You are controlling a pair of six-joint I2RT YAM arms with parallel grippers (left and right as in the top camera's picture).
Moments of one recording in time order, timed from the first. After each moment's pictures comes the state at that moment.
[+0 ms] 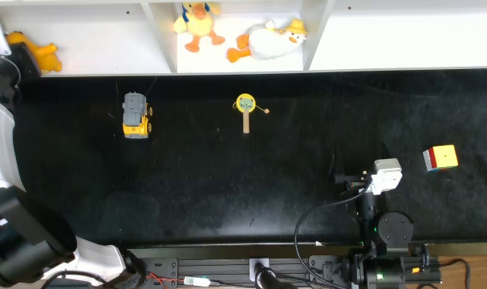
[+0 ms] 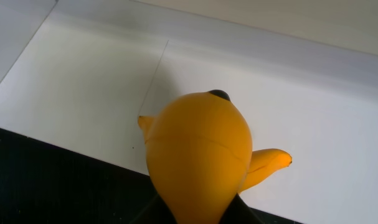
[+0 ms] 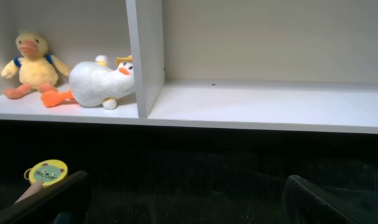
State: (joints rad) left arm 0.50 1.72 1.43 -0.40 0.18 0.10; right arm 0.01 0.01 0.02 -0.01 -0.08 0.02
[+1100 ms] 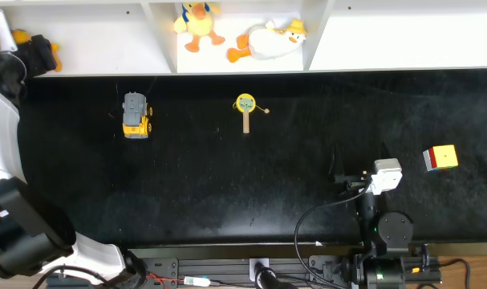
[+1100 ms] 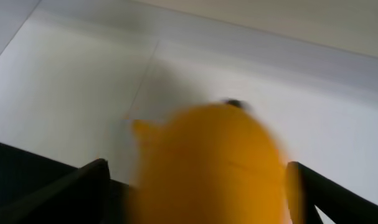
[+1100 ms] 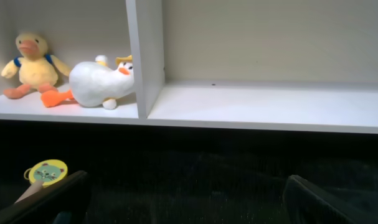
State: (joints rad) left arm 0.47 1.76 1.44 -0.38 0.17 0.08; right arm 0.01 0.01 0.02 -0.01 -0.08 0.02
